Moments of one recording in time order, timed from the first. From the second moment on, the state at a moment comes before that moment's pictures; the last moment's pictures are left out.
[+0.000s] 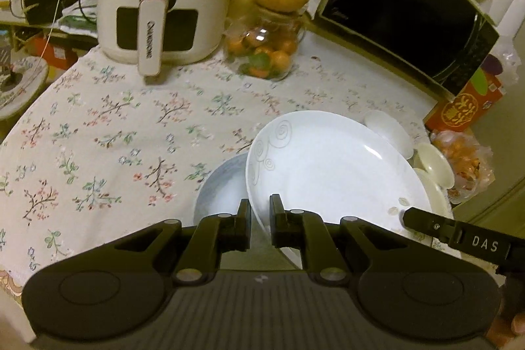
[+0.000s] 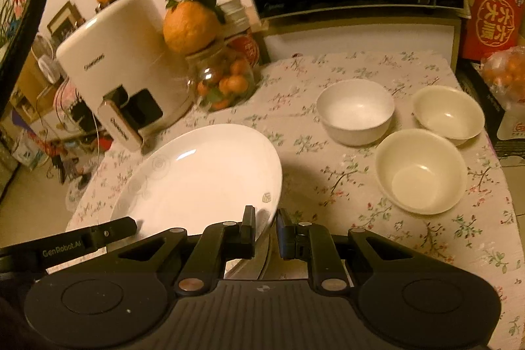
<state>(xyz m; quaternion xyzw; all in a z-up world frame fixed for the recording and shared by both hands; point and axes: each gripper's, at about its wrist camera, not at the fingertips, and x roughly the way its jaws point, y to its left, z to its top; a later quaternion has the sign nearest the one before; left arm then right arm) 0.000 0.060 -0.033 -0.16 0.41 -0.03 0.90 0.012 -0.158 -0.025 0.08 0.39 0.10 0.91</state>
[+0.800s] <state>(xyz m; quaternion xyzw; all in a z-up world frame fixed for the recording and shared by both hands) -0.002 0.074 -0.058 -0.14 0.44 0.00 0.89 0.010 -0.125 -0.063 0.04 0.44 0.10 0.89</state>
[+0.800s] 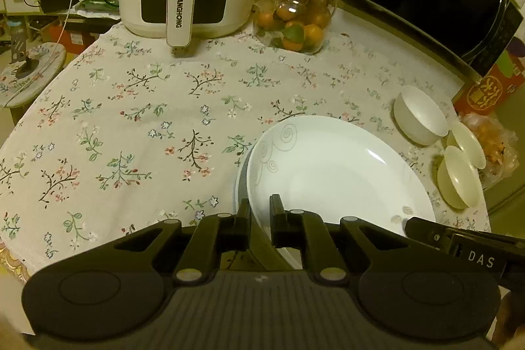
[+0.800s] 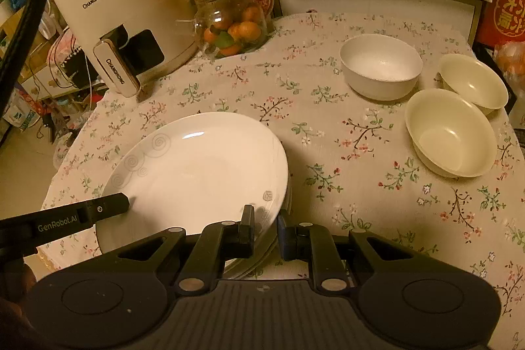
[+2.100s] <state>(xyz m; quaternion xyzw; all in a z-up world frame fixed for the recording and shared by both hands) 0.001 0.050 -0.062 -0.05 0.43 0.03 0.90 0.022 -0.110 -0.074 0.01 0.46 0.07 0.89</state>
